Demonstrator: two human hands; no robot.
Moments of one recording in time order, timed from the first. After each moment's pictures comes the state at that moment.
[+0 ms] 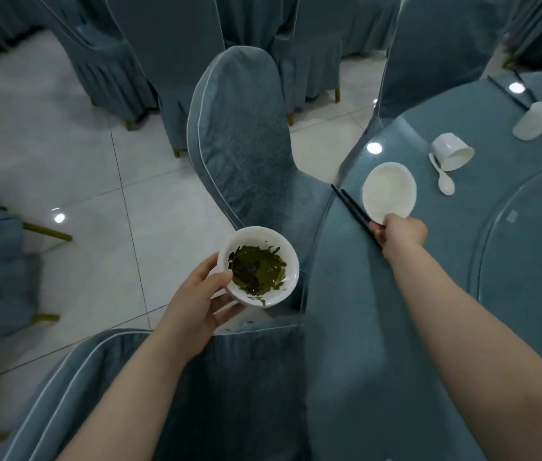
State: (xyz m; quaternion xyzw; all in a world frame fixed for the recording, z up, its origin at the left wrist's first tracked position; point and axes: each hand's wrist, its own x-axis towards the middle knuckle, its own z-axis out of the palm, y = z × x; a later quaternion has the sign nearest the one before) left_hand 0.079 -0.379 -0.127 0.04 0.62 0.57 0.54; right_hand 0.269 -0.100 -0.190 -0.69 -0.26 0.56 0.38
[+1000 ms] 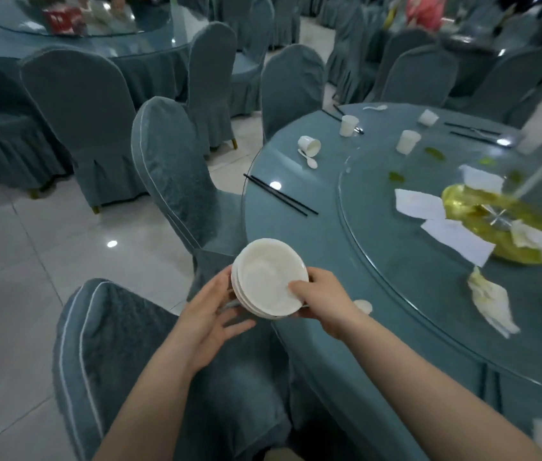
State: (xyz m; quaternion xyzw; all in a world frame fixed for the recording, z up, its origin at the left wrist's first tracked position) left_hand 0.194 -0.563 -0.086 0.22 0.49 0.53 0.65; right_hand 0.375 -0.487 -0.077 -0.57 -0.49 0.61 0.25
